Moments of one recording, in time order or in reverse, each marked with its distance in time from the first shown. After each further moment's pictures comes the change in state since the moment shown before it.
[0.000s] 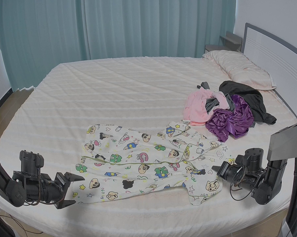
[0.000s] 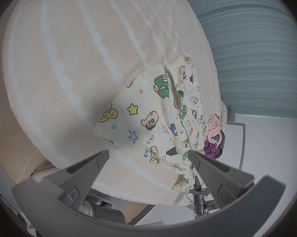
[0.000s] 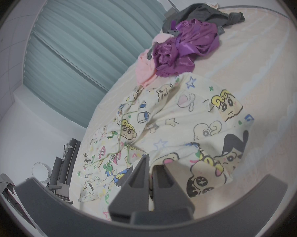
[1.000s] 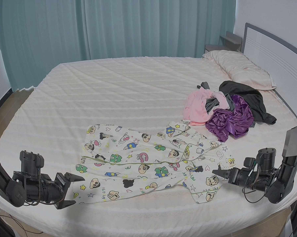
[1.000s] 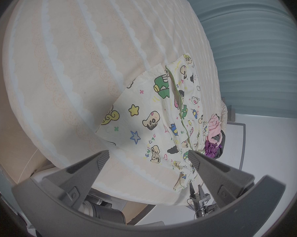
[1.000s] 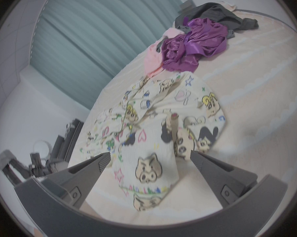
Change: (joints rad) left arm 0.000 0.002 0.002 0.000 0.000 0.000; right arm -0.111 -0.118 0.098 0.118 0.204 -0.206
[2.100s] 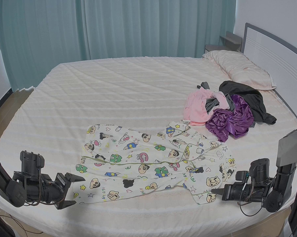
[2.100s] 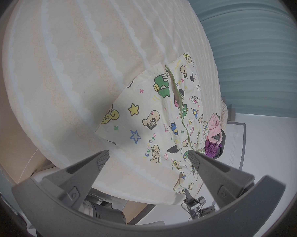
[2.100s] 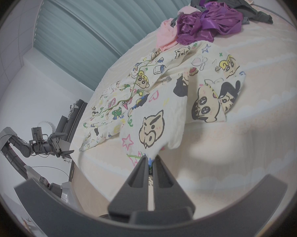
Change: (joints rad) left arm -0.004 0.001 0.000 0.000 0.000 0.000; right arm 0.116 0.039 0.096 -0.018 0.028 -0.068
